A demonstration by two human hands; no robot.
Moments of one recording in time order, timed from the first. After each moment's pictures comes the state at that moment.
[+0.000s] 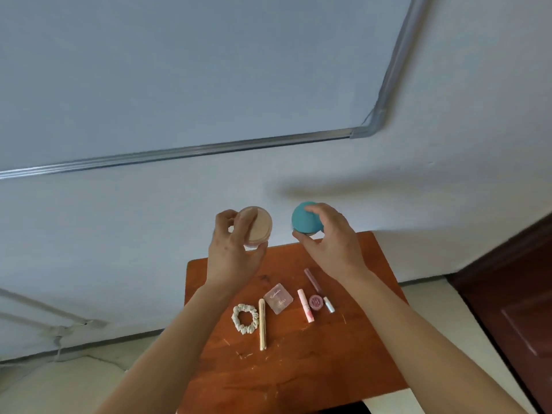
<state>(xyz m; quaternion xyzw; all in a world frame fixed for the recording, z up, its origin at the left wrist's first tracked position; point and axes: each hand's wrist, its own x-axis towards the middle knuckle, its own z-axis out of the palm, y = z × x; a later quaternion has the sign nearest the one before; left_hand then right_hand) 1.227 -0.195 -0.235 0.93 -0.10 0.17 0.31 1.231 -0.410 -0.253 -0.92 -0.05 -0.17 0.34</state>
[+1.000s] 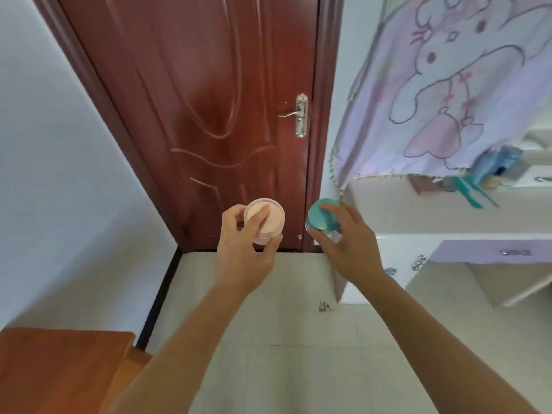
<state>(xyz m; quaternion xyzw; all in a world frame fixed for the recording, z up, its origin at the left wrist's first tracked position) 0.728 -0.632 -0.186 0.59 -0.67 0.01 0.46 0.513 -0.674 -0.196 -0.72 0.52 -0.44 0.13</state>
